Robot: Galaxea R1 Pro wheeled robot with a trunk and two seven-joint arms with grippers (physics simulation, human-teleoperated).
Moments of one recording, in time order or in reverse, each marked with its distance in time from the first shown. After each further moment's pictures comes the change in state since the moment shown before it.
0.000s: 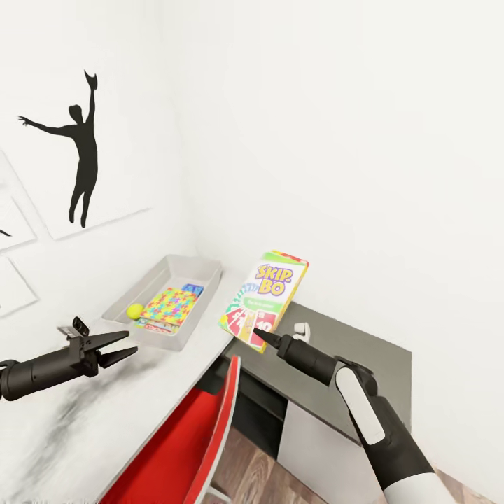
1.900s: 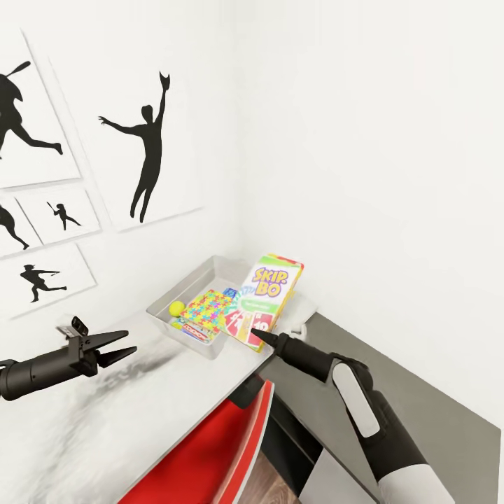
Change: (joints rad) left arm -0.001 0.002 0.003 0.001 0.000 0.000 -0.003; right arm -0.028 0.015 -0.003 0.032 -0.003 0.049 -0.052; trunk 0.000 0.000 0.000
